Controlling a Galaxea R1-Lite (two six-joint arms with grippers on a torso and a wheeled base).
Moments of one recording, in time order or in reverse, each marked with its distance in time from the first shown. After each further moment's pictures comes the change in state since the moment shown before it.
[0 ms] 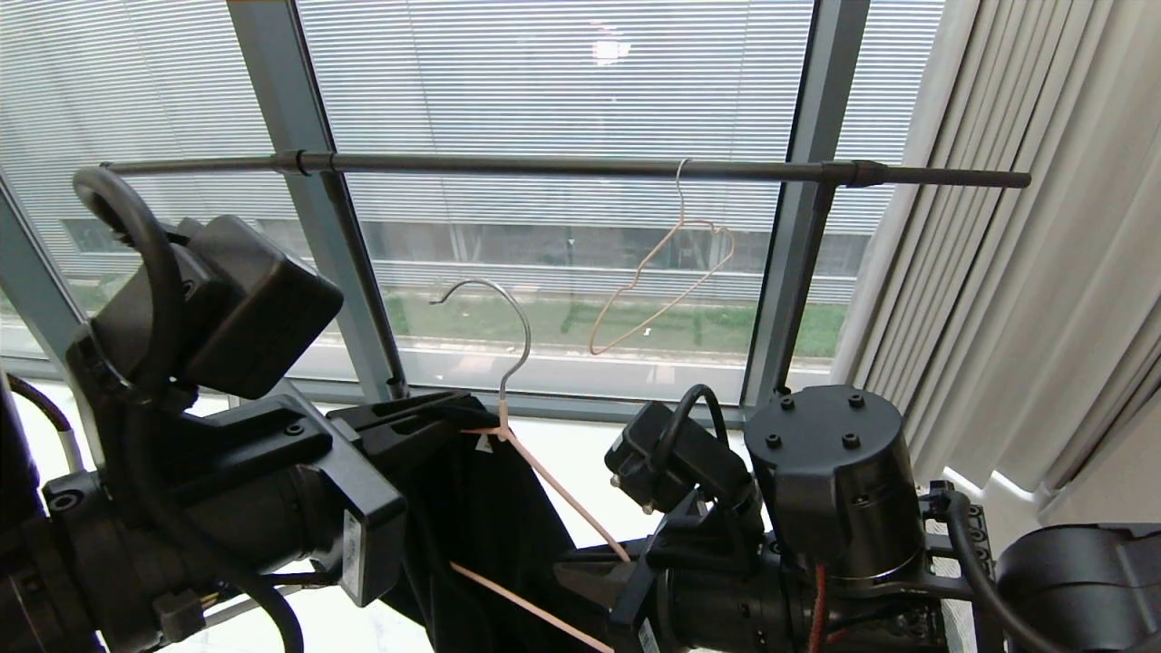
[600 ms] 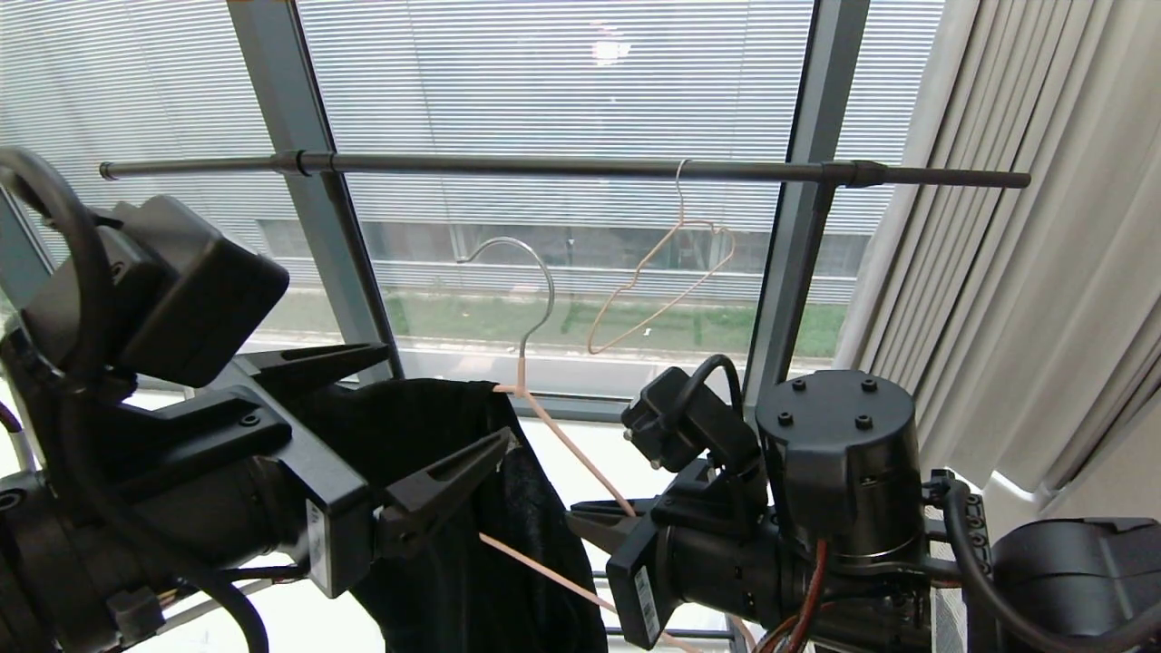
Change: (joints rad) left arm 0.005 -0.038 0.004 0.006 0.050 -0.002; right arm -0.023 0.011 0.002 -0.087 -0.096 0.008
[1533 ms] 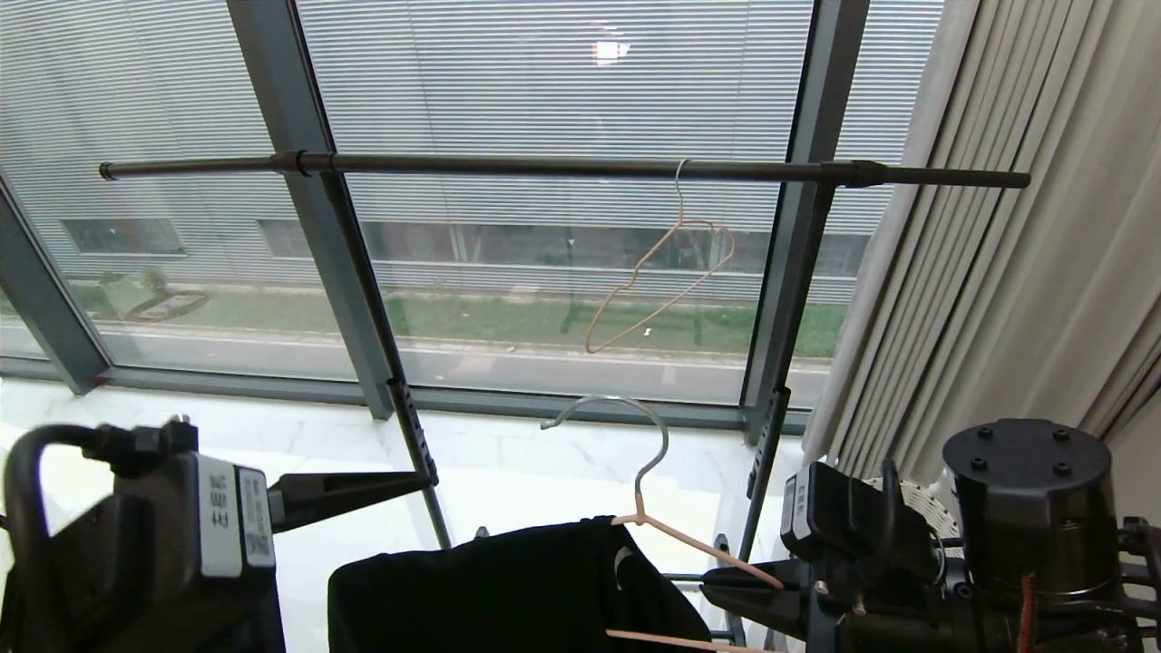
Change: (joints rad) left arm 0.062 -0.096 0.214 0.021 -0.421 0.232; right arm -0.179 -0.228 0.348 0.000 0.247 -0.407
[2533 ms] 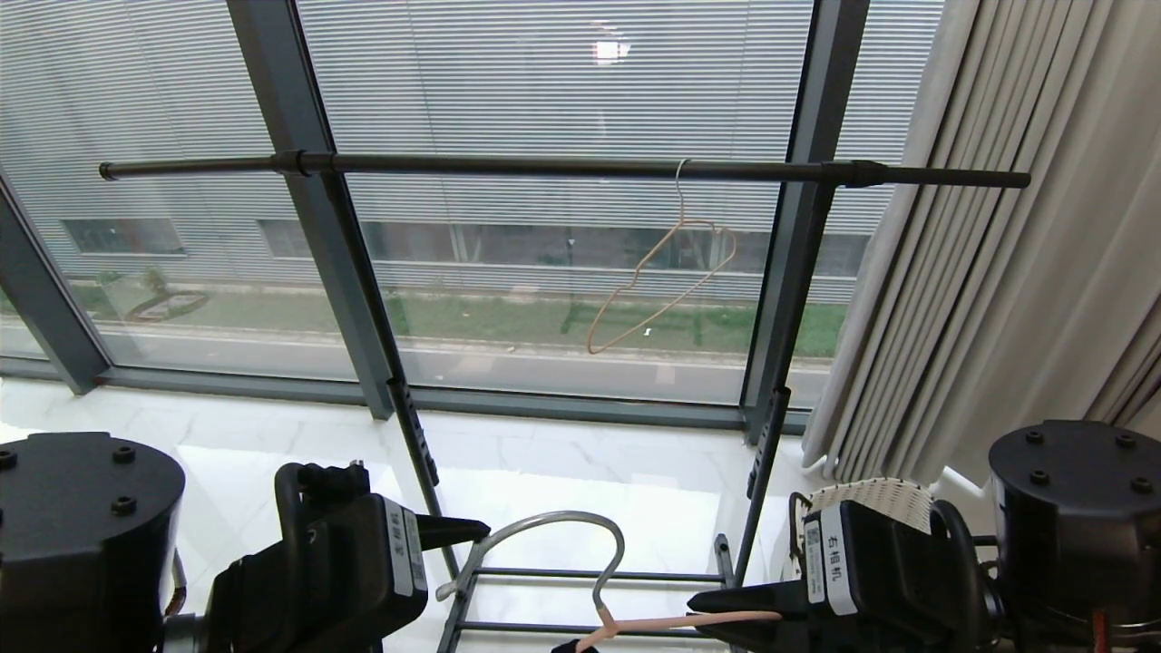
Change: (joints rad) left arm 0.003 0.154 0.007 -0.007 -0.068 -0.005; right arm 0.085 -0.052 -0.020 0.008 0.031 -0.110
